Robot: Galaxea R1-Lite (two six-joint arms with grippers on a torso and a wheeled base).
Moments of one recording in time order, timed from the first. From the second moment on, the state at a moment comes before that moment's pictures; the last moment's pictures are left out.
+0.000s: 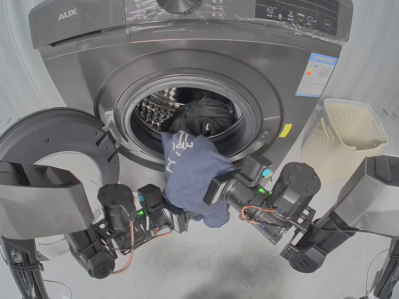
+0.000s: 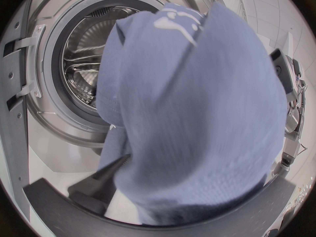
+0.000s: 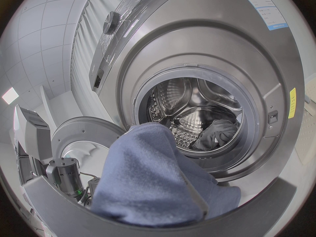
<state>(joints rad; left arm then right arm) -0.59 2.14 -0.47 -1.55 -0.14 -0.14 0.84 2.09 -0.77 -1.53 -0.16 0.23</state>
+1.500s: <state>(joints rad) -0.61 2.13 -0.54 -1.55 -0.20 -0.13 0.85 2.11 -0.83 -1.50 -0.16 0.22</state>
